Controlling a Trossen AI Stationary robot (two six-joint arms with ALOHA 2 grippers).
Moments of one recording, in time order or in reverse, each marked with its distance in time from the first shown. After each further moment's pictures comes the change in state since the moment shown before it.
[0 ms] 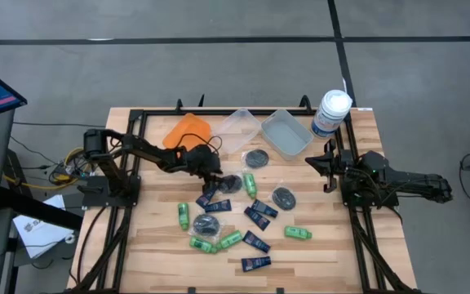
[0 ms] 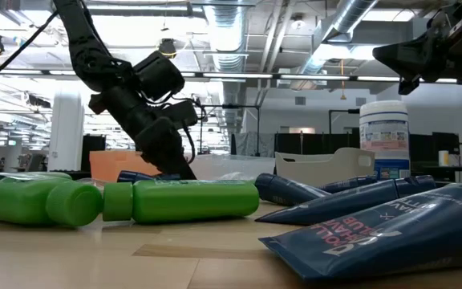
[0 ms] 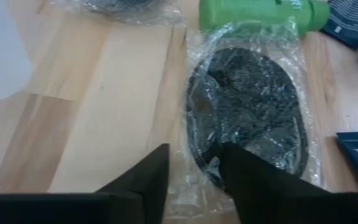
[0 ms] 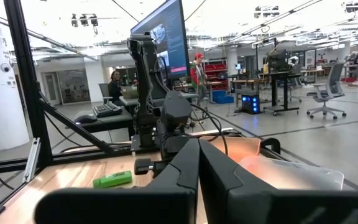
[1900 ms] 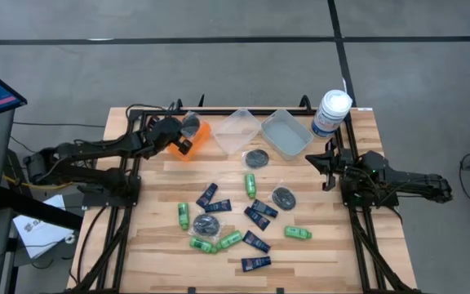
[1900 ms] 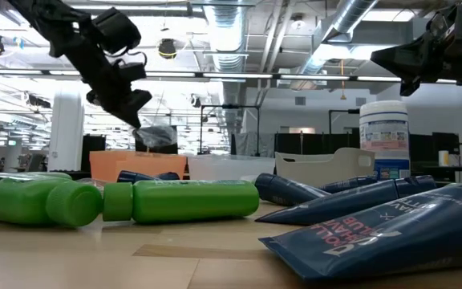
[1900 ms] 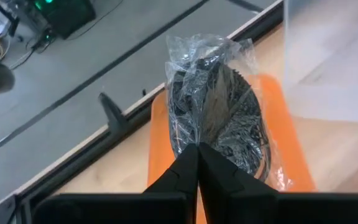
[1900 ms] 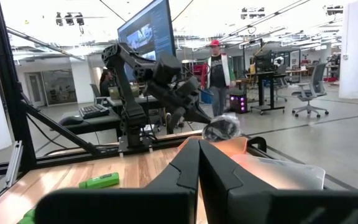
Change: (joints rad) left arm 0.240 -0.629 -0.060 -0.492 -0.692 -0.118; right arm 0.000 0.000 0.000 -0.003 0.056 -0.007
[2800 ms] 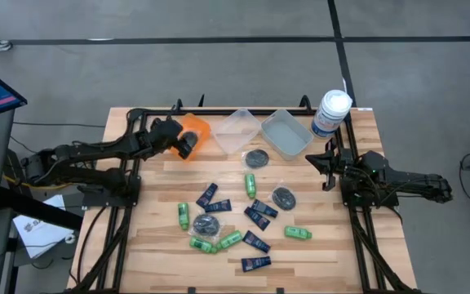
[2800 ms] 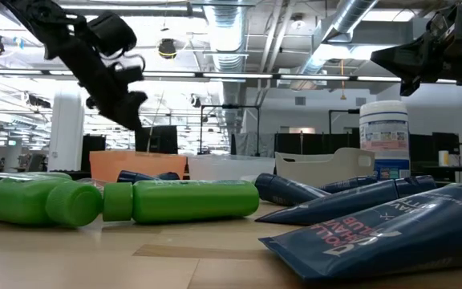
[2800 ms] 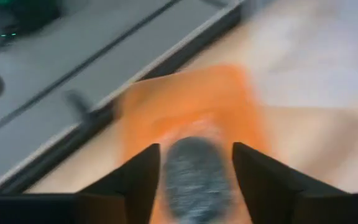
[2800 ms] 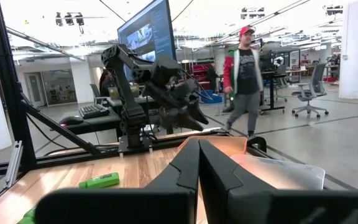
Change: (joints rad) left arm -0.018 -0.040 -0.022 0.009 0.136 0.007; right arm 0.000 0.000 0.000 0.000 0.000 0.000
